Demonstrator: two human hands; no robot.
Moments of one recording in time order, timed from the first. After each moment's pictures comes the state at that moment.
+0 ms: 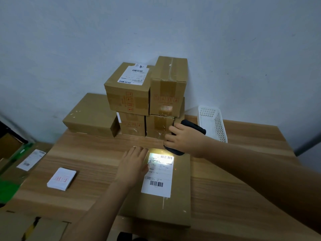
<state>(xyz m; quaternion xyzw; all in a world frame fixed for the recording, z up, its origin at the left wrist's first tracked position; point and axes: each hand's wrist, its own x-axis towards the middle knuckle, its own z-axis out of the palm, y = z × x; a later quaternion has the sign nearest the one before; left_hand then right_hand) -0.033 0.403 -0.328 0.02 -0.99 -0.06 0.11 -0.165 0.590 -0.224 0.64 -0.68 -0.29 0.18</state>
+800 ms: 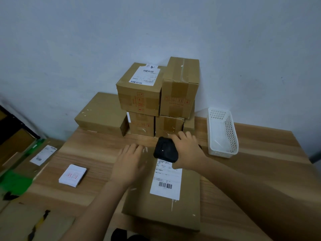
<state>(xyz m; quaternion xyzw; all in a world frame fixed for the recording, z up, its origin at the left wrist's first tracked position) -0.018 0.372 -0.318 0.07 -0.98 -0.08 0.17 -0.141 0.559 -0.267 0.40 -0.91 0.01 -0.04</state>
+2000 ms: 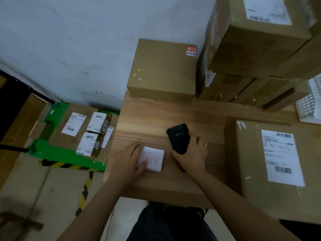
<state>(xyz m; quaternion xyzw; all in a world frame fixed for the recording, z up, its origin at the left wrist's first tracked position) 0.100 0.051 -0.440 0.06 -0.98 -0.21 -0.05 -0.004 0.255 -0.427 -0.01 -0.96 0.26 -0.14</state>
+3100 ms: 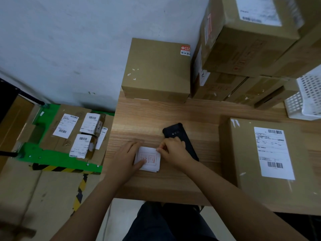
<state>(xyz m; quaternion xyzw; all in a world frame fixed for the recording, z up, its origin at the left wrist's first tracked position) 0.089 0.046 -0.448 0.06 -0.96 -0.26 -0.04 -0.014 0.223 -0.402 0.20 -0.91 0.20 -0.31</state>
